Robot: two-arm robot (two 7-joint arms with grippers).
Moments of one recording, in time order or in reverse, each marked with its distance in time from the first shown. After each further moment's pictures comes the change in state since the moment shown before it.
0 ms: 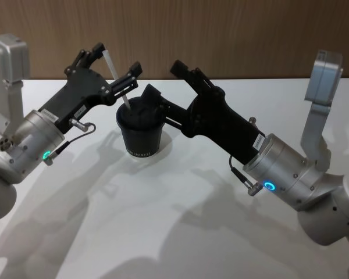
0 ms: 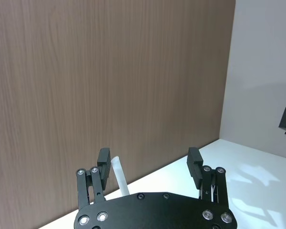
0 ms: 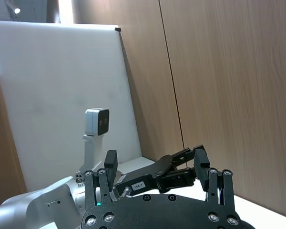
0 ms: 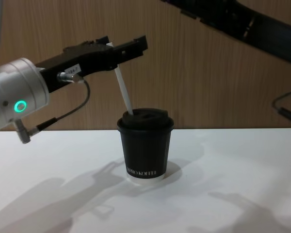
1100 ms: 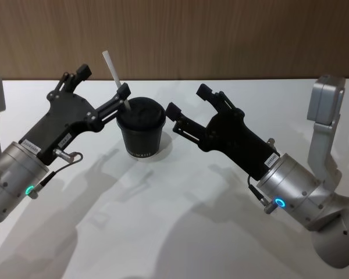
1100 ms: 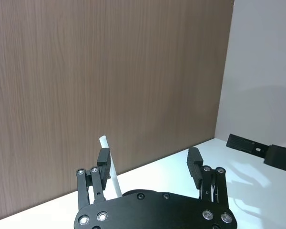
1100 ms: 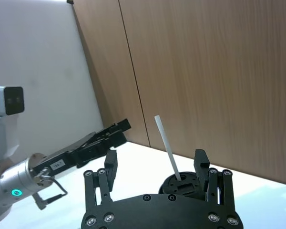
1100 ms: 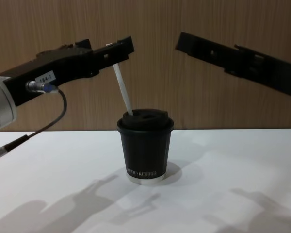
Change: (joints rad) left arm 0.214 0.045 -0.072 -0.226 0.003 0.023 0.057; right arm -0.089 0.049 0.019 -0.034 -0.060 0.002 -0.164
